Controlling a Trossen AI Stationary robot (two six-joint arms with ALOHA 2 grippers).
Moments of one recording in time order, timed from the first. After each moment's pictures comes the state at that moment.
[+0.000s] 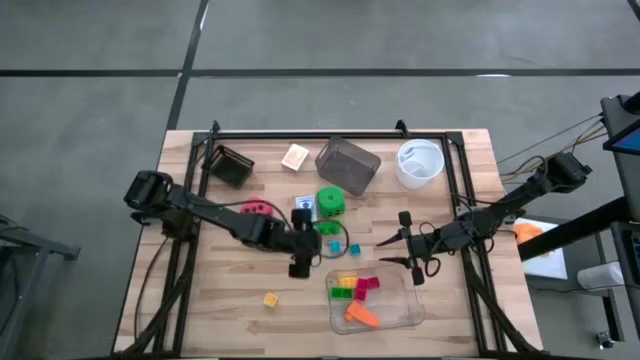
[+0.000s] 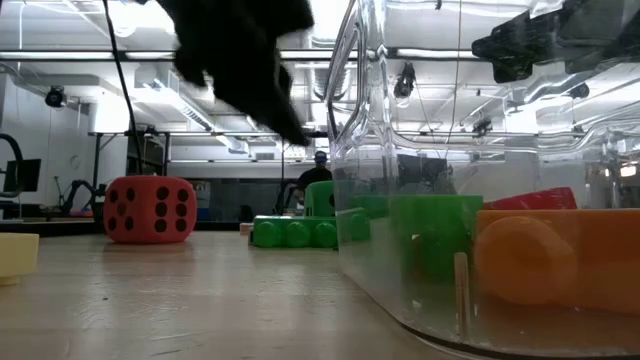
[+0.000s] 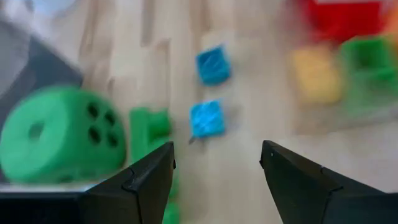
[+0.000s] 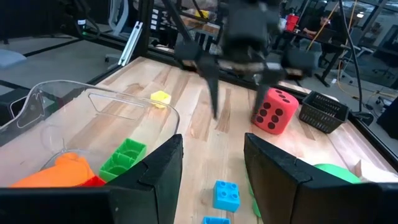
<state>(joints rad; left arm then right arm) -0.24 1.71 1.11 -0.34 -0.30 -0.05 0.49 1.04 0.29 0.57 0.35 -0.13</state>
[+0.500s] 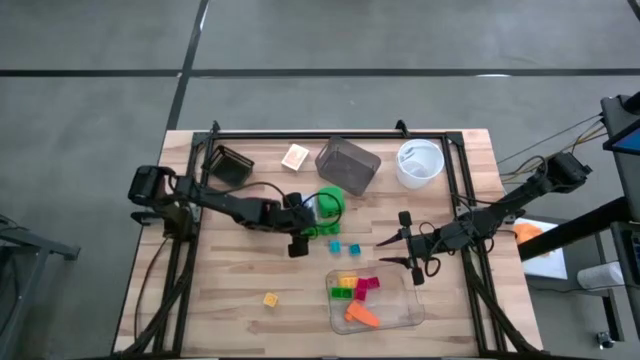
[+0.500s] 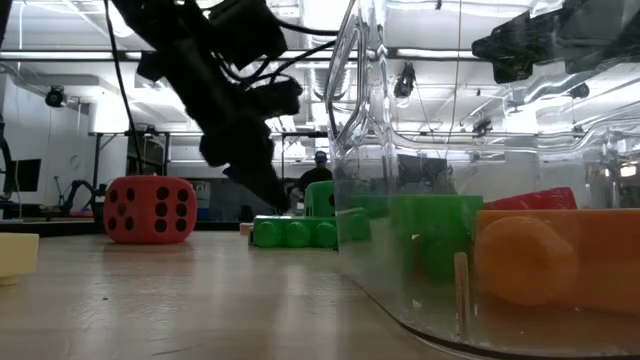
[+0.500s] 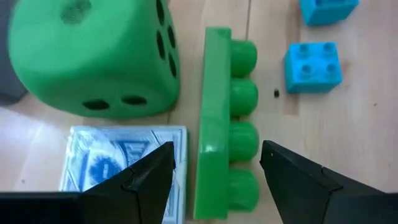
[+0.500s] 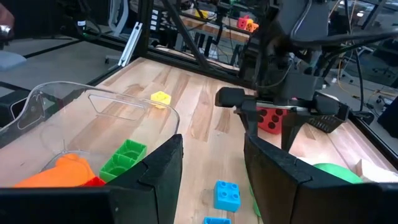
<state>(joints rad) -0.06 1.71 0.89 -0.15 -0.21 -0.09 0.49 1.04 0.29 0.57 0.35 -0.13</state>
